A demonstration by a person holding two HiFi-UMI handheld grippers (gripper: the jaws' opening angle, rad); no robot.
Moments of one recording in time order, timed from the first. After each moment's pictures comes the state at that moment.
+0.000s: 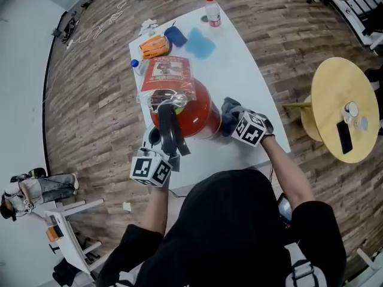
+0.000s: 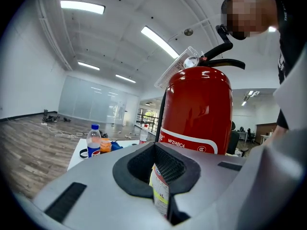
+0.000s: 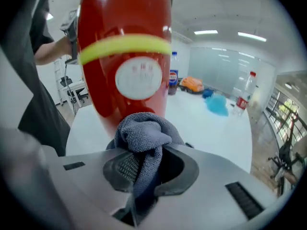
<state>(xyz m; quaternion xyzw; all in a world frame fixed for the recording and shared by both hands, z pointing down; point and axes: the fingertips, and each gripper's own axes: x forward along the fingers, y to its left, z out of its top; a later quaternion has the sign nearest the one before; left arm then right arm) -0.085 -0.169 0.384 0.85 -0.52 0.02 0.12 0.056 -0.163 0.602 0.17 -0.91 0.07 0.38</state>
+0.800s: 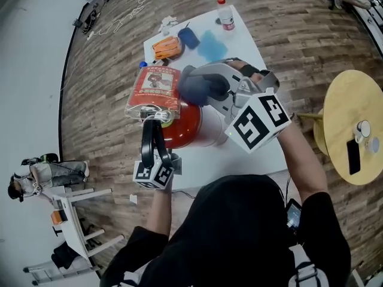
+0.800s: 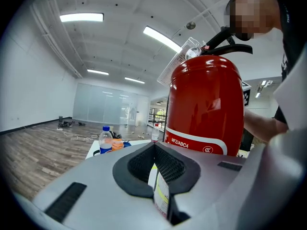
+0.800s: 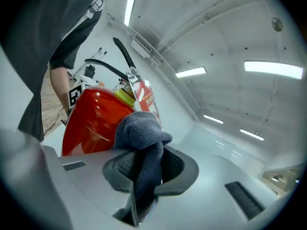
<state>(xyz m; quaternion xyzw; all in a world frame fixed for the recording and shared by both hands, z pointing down) -0.085 -0.176 0.388 0.80 -0.58 0.04 0.10 0.037 -0.225 0.267 0.17 -0.92 -0.32 0.13</state>
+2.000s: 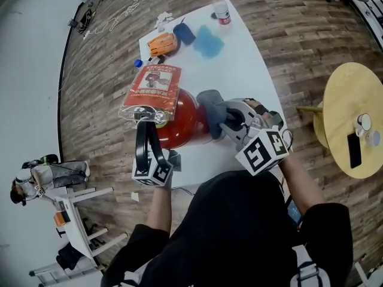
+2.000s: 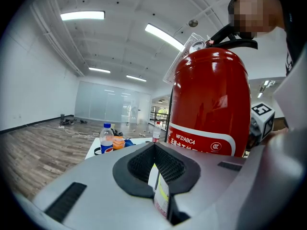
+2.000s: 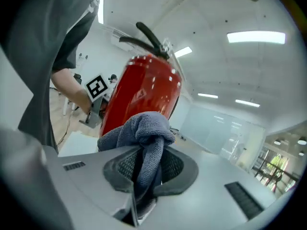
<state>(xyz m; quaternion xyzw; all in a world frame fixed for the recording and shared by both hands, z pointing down) -0.091 -0.183 0.397 0.80 -0.59 0.05 0.11 0.059 -0.176 0.372 0.21 -0.94 -0.19 0.16</state>
